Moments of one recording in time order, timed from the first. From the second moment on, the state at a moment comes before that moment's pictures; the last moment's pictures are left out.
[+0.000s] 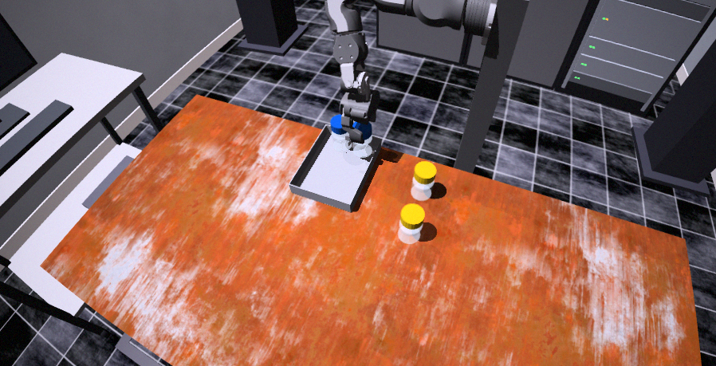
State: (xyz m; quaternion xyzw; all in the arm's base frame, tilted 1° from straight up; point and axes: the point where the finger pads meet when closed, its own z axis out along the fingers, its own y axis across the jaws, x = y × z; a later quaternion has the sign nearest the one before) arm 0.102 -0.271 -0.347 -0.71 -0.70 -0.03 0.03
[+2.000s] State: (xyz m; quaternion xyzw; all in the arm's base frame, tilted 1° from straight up) arm 0.102 -0.271 -0.331 -0.71 -0.70 -0.03 0.03
